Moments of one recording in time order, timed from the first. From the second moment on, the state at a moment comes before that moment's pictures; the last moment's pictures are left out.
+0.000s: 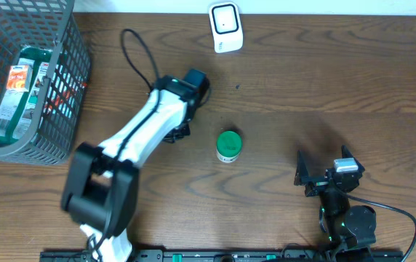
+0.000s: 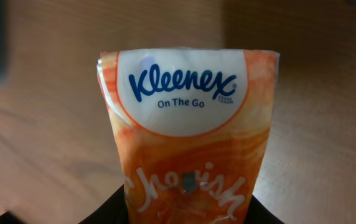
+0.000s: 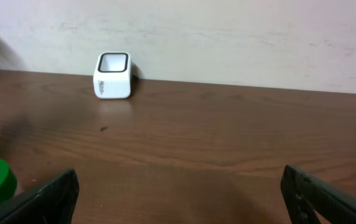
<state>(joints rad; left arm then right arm) -0.48 1.92 1.41 -1.17 -0.37 -0.72 0.17 0.02 0.01 -0.06 0.06 0.00</state>
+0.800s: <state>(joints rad) -0.28 1.82 1.55 -1.15 -0.10 -0.59 0.17 0.02 0.01 -0.06 0.06 0.00</state>
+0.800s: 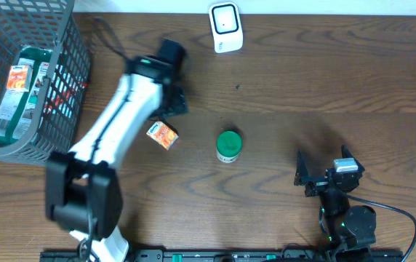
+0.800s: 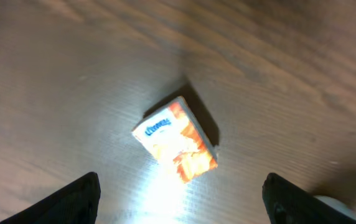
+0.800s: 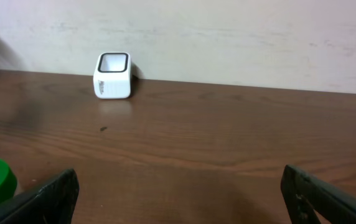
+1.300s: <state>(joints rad) -0.19 1.81 1.25 -1.00 0.03 -0.64 0.17 0.02 0.01 -0.06 0.06 0.00</state>
